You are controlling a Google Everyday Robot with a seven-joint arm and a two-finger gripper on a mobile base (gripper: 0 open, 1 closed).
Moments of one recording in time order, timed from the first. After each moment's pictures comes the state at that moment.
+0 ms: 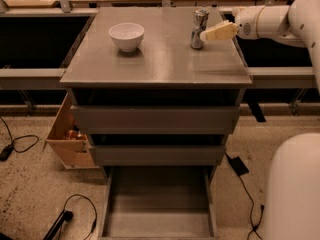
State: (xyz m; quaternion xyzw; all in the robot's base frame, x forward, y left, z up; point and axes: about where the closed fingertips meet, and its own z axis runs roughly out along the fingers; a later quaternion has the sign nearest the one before) arm 0.825 -0.200 0.938 -0.35 0.72 0.19 0.57
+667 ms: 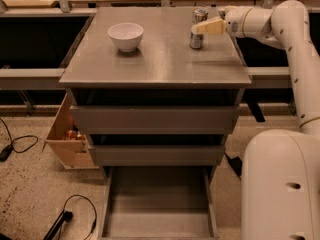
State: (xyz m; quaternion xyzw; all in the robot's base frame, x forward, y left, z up) arm 0.875 -0.182 0.933 -0.31 0.70 0.21 0.60
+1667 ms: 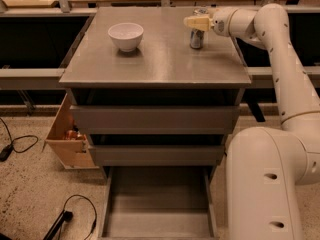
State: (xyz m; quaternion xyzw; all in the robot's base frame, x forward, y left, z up) arm 0.904 -0.152 0.927 -0.28 0.70 0.23 0.62
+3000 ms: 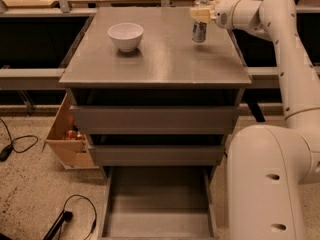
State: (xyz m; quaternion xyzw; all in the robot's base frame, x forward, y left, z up) arm 0.889 -0.148 0.956 -0.31 0.69 0.22 0.62
